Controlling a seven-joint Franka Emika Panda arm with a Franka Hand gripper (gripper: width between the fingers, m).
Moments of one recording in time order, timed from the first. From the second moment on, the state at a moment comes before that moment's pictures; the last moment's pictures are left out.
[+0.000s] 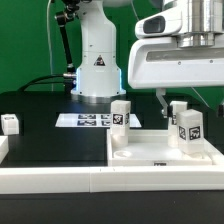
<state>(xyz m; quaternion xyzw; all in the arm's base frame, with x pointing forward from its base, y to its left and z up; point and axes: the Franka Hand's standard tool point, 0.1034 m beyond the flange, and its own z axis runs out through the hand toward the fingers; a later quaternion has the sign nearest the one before) 0.619 0.108 0.097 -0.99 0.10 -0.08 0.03</state>
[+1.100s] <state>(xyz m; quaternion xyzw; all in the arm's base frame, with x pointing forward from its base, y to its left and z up) 0.614 0.108 0.092 -1.00 -0.02 -0.08 0.01</state>
